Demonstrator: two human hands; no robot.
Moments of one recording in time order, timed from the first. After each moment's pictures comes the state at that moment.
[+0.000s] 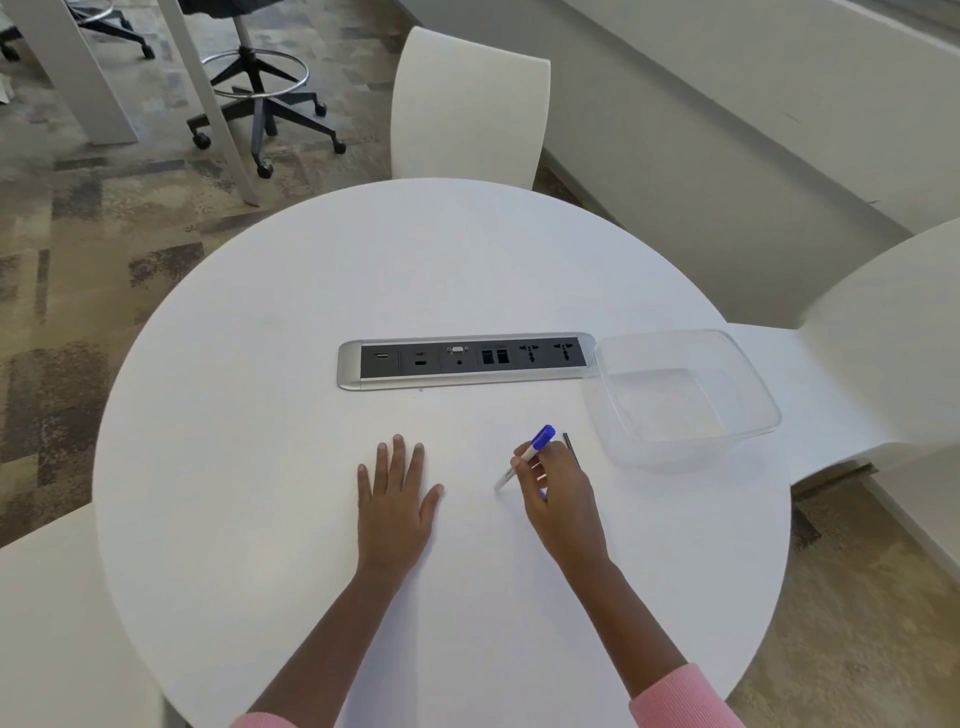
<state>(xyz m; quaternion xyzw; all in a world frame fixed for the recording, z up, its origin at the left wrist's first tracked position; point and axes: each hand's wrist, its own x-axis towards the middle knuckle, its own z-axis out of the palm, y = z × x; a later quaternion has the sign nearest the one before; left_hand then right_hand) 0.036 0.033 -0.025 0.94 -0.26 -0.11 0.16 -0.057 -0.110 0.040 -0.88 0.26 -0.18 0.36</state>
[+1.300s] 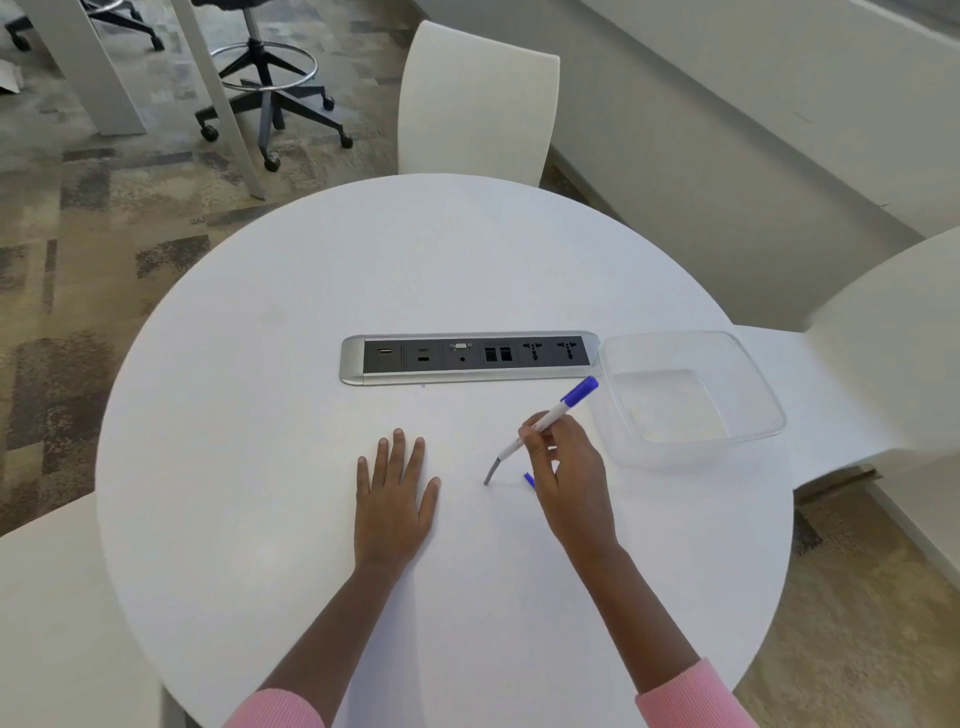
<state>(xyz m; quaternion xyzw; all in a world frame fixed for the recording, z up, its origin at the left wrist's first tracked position) 0.037 0.035 -0.031 0.95 -0.26 -0.07 0.15 -0.048 -0.108 0.076 -0.86 0.23 -0.24 0.39</state>
